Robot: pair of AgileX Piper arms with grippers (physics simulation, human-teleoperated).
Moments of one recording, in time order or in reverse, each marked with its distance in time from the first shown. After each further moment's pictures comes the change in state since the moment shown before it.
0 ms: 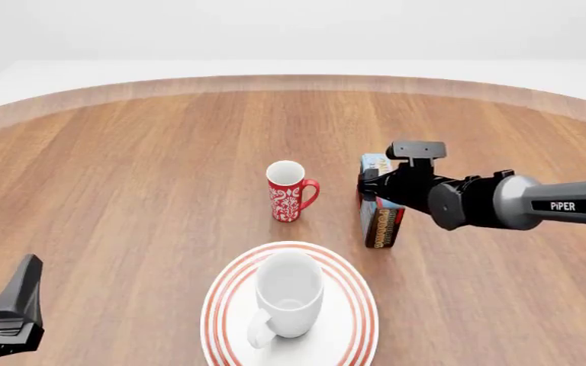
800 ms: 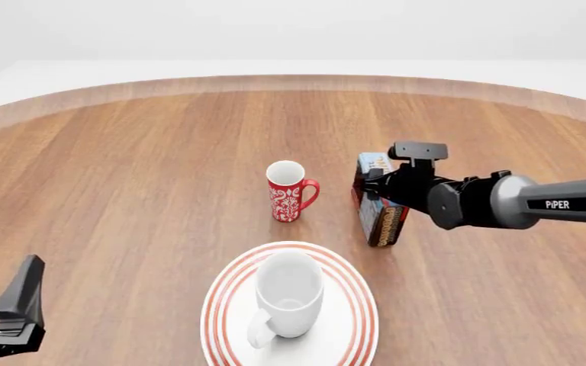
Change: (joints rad) left arm -0.009 0.000 0.000 0.003 0.003; right arm -0.009 0.021 -0.008 -0.017 0.001
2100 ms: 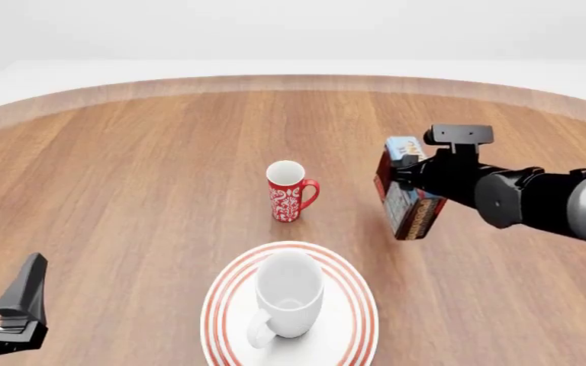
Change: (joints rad) left arm -0.009 0.034 0.000 -0.030 0.007; right arm -0.061 -0.260 0.103 0.114 -0.016
